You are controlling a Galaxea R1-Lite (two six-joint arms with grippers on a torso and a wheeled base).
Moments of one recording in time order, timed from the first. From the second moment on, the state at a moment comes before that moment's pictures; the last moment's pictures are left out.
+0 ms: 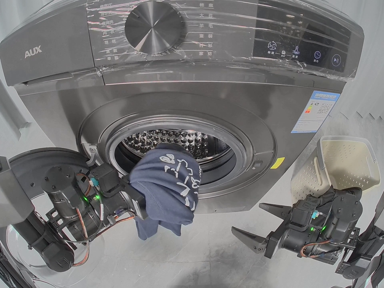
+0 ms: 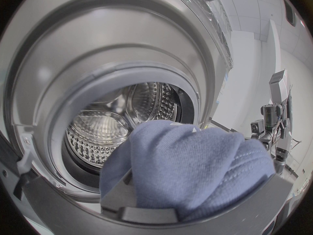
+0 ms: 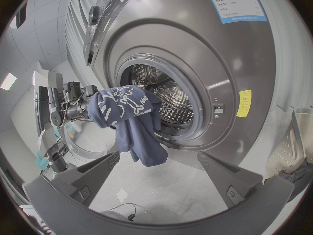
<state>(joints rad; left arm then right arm) -0.53 1.83 -0.30 -1.55 -0.15 -0.01 0.77 1.82 -0.11 -1.54 -0.01 0.16</state>
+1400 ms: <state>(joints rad) -0.51 2.39 -1.10 -1.46 -0.05 -0.11 0.87 1.82 -0.10 -1.54 -0.02 0.17</state>
